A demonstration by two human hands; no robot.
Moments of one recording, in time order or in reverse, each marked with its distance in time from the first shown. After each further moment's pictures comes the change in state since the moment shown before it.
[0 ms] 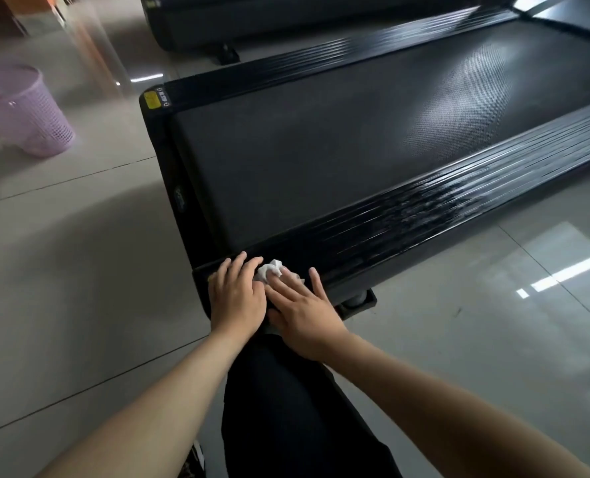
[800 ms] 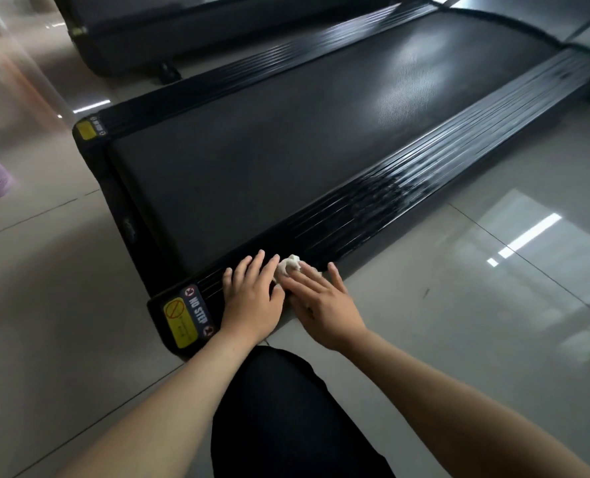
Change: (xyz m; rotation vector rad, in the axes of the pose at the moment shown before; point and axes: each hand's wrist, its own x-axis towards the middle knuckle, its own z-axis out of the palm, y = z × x) left_hand 0.012 0.071 0.028 0.143 -0.190 0.341; right_hand -0.042 0.081 -0.010 0.072 0.303 0.164
